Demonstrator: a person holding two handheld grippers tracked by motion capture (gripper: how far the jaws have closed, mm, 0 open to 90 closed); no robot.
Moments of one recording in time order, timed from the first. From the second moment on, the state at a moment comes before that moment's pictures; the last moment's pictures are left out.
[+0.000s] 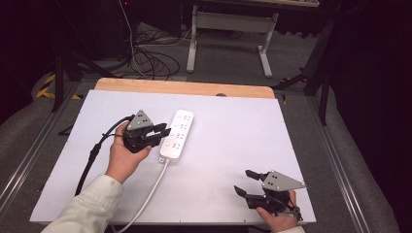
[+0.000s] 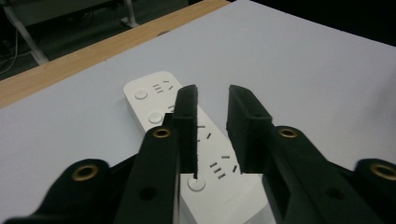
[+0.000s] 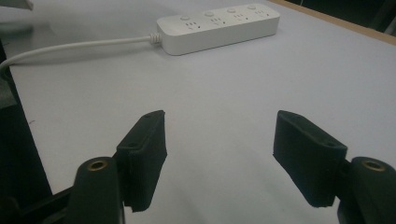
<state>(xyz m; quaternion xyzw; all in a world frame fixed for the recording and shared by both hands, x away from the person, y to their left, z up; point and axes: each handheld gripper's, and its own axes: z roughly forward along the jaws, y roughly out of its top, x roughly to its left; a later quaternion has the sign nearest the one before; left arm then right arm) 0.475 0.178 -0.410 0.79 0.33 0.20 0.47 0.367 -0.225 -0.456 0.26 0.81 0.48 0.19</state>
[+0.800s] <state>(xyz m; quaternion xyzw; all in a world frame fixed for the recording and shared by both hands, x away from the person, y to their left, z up) 0.519 0.171 -0.454 0.78 0.39 0.19 0.45 0.367 -0.225 -0.457 0.26 0.82 0.48 0.18</state>
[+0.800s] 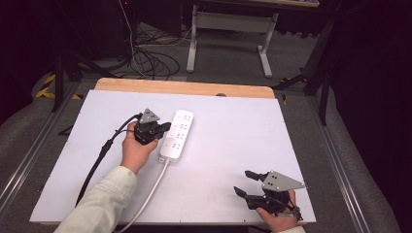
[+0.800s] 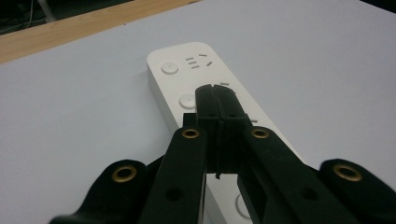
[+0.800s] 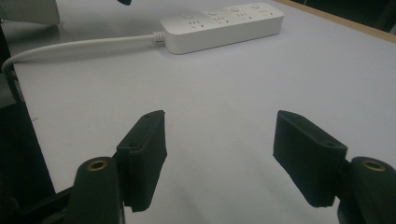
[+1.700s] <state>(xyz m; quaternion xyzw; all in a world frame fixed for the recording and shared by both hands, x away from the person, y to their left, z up) 0.527 0.162 -0.474 0.80 0.38 0.18 0.42 0.367 -0.225 -0.458 0.26 0.82 0.48 0.18</state>
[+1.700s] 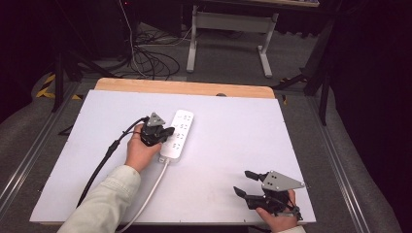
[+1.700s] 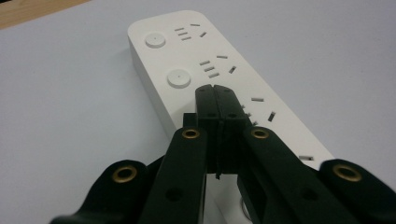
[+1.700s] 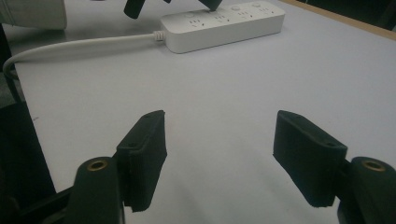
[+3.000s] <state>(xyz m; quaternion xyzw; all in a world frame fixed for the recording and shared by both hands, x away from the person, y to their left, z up) 0.521 0.145 -0.472 0.81 0.39 0.22 0.38 0.367 -0.224 -0.458 0.26 0.82 0.48 0.18</state>
